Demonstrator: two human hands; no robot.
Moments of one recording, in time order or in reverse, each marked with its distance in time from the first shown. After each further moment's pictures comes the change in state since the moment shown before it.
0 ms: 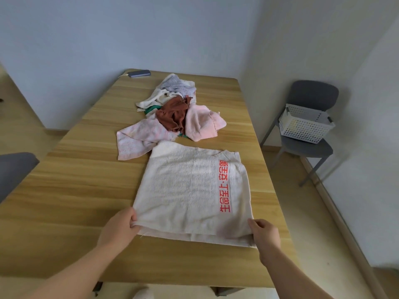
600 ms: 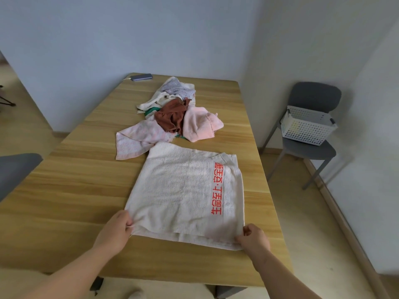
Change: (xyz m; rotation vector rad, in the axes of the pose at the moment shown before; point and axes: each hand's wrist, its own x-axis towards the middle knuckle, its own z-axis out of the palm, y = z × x) left_hand -0.012 0.001 0.014 0.048 -0.019 0.017; right_hand -0.002 0.011 -0.007 -0.316 -0.174 -0.008
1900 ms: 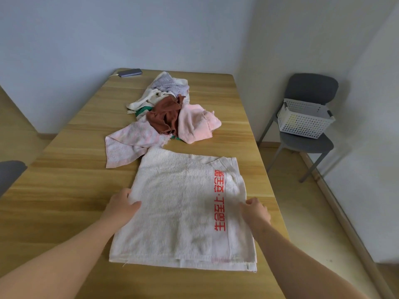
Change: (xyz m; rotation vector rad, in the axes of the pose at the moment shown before) left_hand 0.095 0.028 -0.028 -0.268 -0.082 -0.179; right_hand 0.057 -0.068 -0.009 -0.076 0.121 0.039
